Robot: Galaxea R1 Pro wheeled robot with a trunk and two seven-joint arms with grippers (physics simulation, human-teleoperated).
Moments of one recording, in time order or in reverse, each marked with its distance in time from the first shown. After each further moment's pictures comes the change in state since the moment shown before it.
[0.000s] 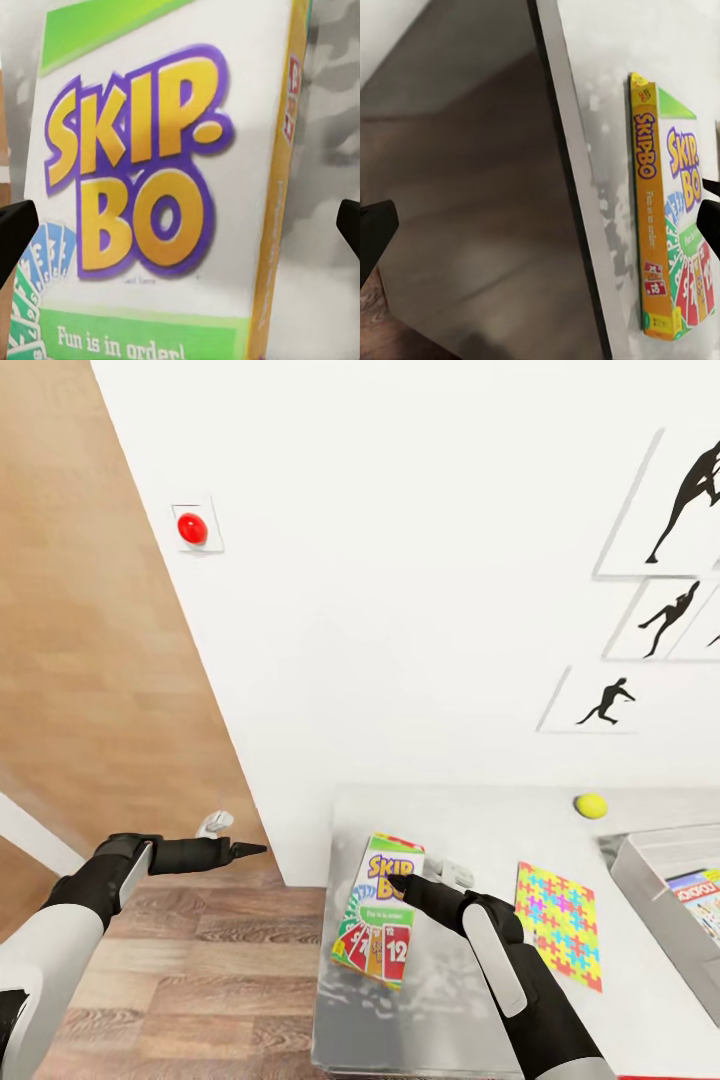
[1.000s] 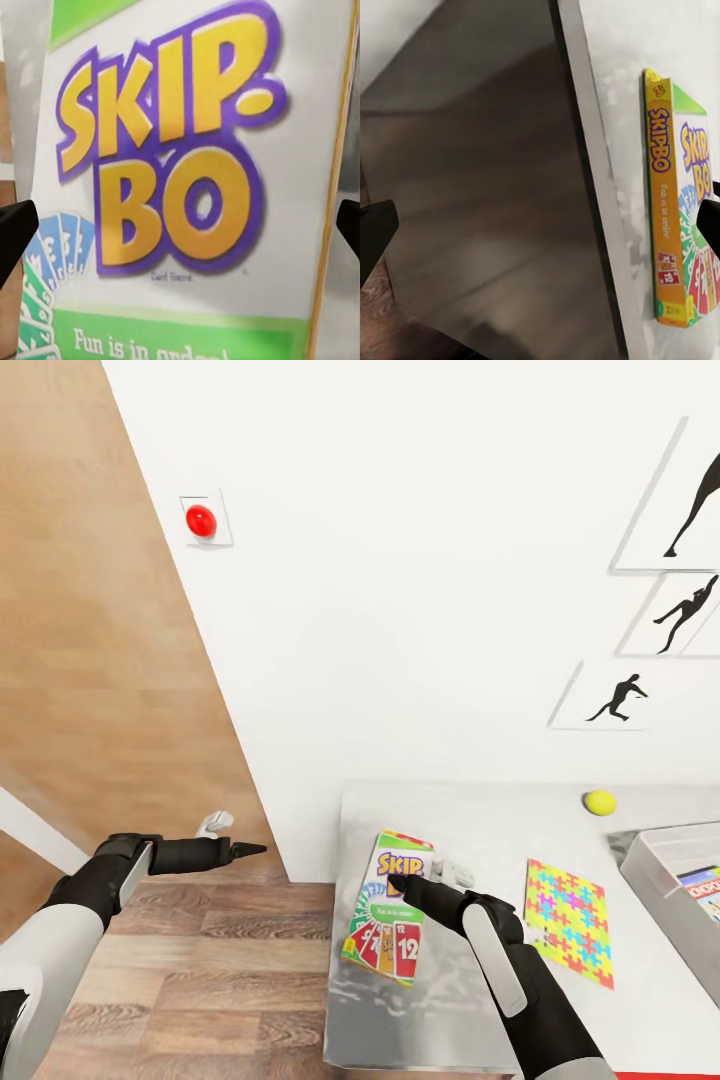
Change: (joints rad) left arm 0.000 0.000 0.000 0.000 0.001 0.000 0.000; right arm 0.000 0.000 0.000 0.000 0.000 0.000 0.000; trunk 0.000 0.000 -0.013
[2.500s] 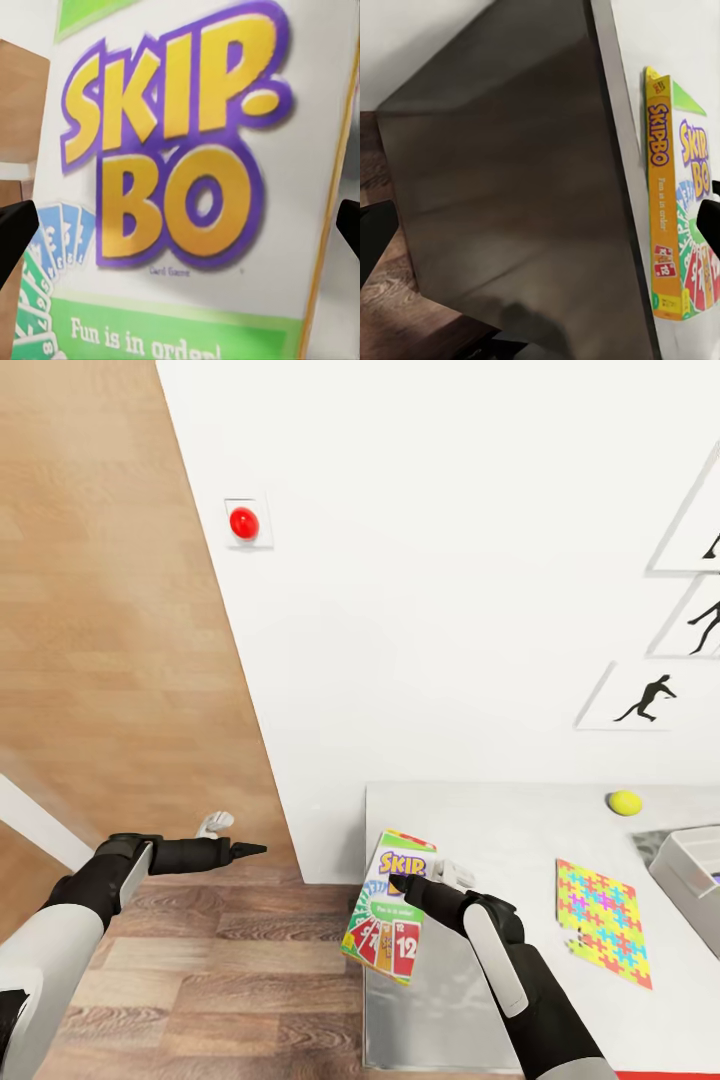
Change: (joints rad) left arm 0.000 0.000 -0.002 0.000 0.001 0.000 0.000; right arm 0.000 -0.003 -0.002 0.000 0.003 -0.001 0.000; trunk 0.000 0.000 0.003
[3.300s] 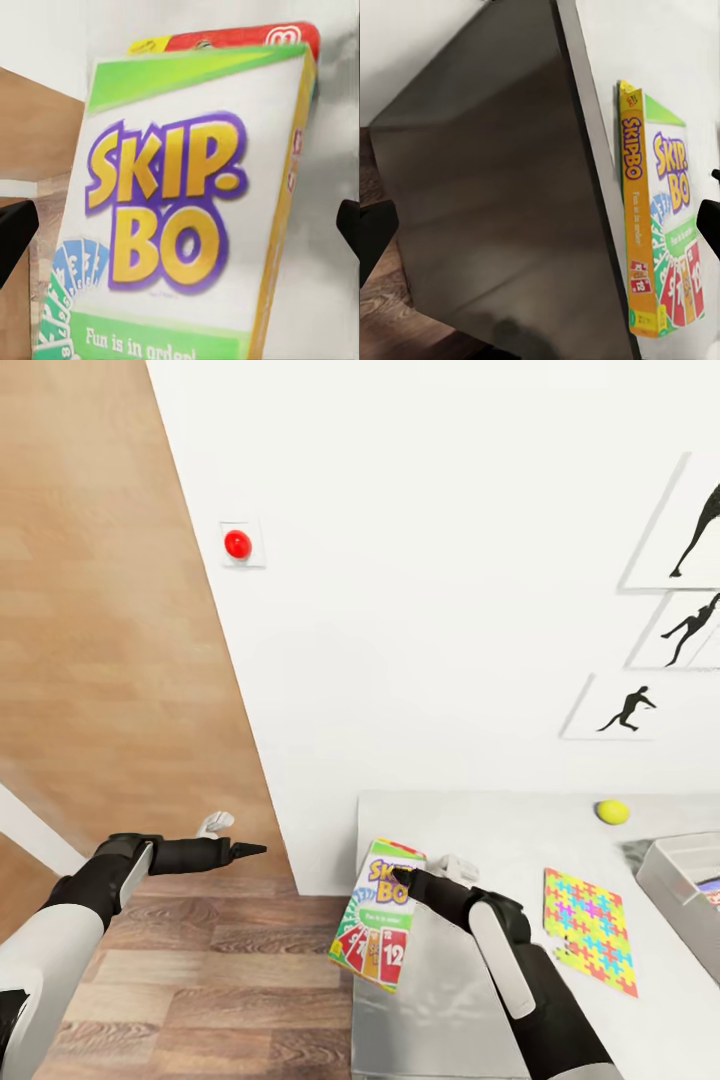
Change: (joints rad) left arm 0.000 -0.001 0.000 0.000 -0.001 0.000 0.002; right arm 0.011 -0.010 -0.001 -0.057 0.000 0.003 -0.001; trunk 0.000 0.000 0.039
